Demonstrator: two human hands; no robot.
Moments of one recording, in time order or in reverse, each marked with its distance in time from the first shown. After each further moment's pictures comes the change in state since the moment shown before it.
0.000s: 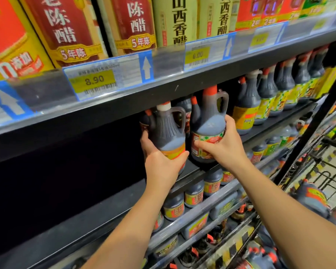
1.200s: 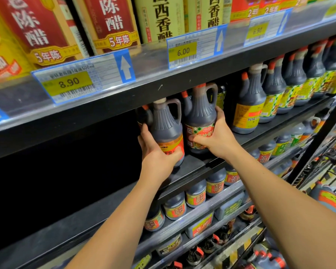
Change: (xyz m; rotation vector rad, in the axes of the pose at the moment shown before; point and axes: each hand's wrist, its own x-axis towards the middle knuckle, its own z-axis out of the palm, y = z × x) left_hand 0.017 -0.003 0.007 0.254 -0.047 -0.019; right_hand 0.039 0.013 0.007 -0.008 -0.199 0.070
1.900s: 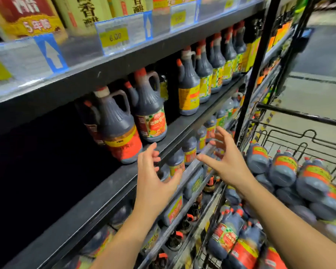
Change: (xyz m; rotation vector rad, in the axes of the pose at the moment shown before) left_hand -0.089 -0.005 0.019 -0.295 -0.354 0.326; right_hand -0.165 0.021 -0.053 -0.061 0.281 0.182
